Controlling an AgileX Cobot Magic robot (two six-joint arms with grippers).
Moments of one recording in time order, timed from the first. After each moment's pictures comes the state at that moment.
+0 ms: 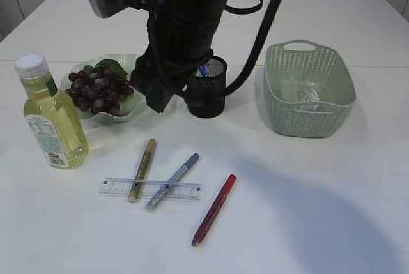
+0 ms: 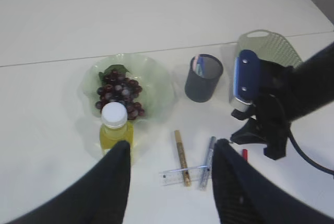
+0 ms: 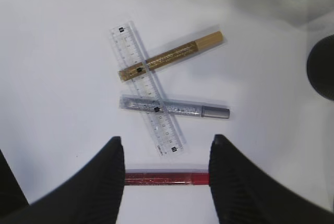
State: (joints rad) left arm -0.75 0.95 -1.55 0.29 1.27 -0.41; right arm 0.70 2.00 -1.94 0.12 1.25 -0.39
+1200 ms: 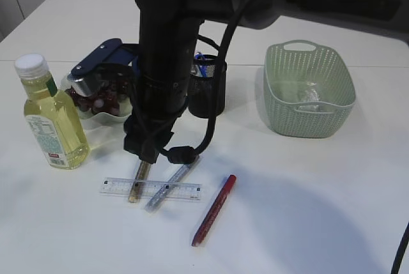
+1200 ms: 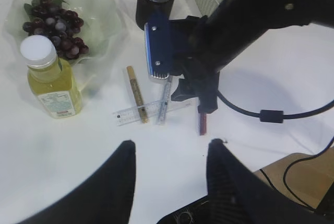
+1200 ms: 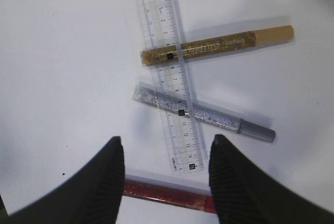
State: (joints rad) left arm -0.75 0.95 -1.38 0.08 1.27 -0.36; right arm 0.75 2.15 -1.94 0.12 1.24 -0.53
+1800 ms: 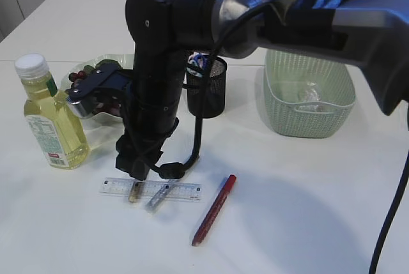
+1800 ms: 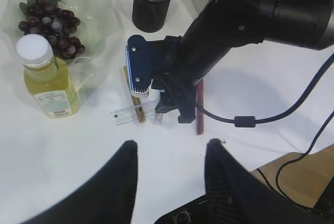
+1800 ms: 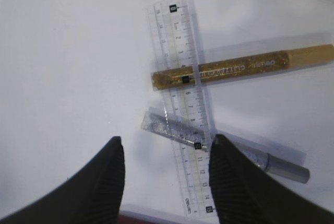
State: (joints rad) left arm -0.75 0.95 -1.38 0.07 1.27 -0.36; right arm 0.75 2.24 -1.94 0.18 1.17 -0.57
